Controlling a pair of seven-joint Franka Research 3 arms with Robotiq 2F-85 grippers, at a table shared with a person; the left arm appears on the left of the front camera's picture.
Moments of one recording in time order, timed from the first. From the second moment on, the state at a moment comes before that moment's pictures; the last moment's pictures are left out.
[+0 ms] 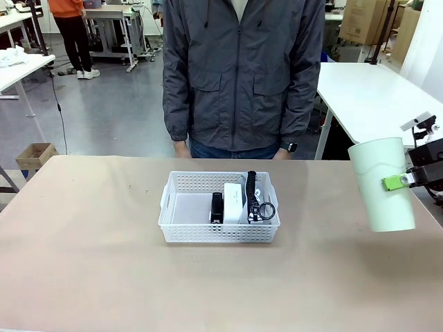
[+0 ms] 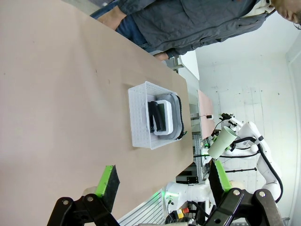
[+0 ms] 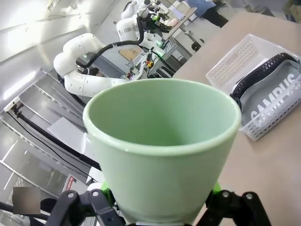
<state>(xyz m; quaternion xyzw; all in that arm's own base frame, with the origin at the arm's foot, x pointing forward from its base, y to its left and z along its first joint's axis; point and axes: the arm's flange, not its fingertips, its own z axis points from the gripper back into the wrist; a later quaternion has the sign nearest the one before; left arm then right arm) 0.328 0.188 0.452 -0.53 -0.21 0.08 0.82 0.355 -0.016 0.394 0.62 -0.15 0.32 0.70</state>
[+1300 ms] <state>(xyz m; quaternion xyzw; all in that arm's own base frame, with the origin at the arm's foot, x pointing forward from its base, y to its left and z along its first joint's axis) 0.329 0.188 0.452 -0.53 -0.21 0.08 0.82 0.387 0.328 0.528 0.28 0.06 0.20 0.94</state>
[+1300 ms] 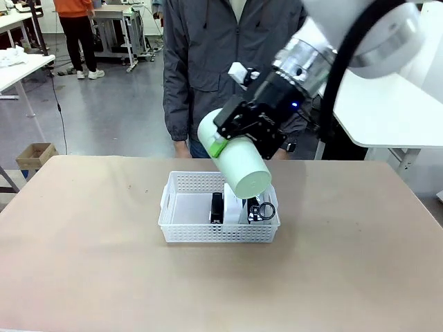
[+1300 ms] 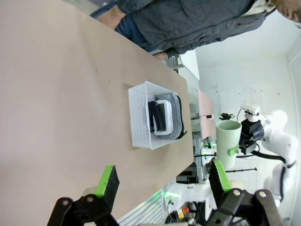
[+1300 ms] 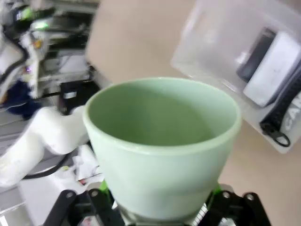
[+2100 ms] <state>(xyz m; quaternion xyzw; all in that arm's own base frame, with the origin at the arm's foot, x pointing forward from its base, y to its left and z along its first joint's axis) 0.328 0.188 0.452 -0.53 -0.21 0.08 0.82 0.414 0.423 0.490 0.06 0.04 0.16 0.98</state>
